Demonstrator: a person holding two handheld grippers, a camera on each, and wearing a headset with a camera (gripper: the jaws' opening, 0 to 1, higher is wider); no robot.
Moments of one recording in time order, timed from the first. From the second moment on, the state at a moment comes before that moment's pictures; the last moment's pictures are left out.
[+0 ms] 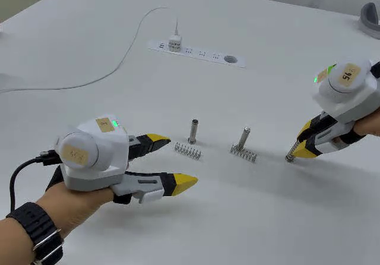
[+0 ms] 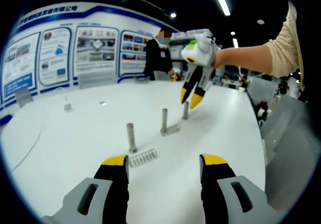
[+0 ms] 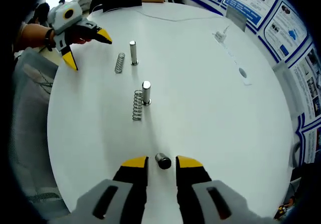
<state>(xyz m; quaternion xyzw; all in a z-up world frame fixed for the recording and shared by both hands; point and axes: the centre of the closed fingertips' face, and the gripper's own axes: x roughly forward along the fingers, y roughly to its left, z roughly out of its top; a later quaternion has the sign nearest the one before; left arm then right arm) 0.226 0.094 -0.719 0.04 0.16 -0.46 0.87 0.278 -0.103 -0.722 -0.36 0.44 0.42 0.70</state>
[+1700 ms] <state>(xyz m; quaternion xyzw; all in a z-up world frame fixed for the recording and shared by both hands) 0.226 0.094 -0.714 0.04 0.15 -0.46 0.87 0.269 -0.028 -0.754 -0.34 0.42 0.46 0.71</state>
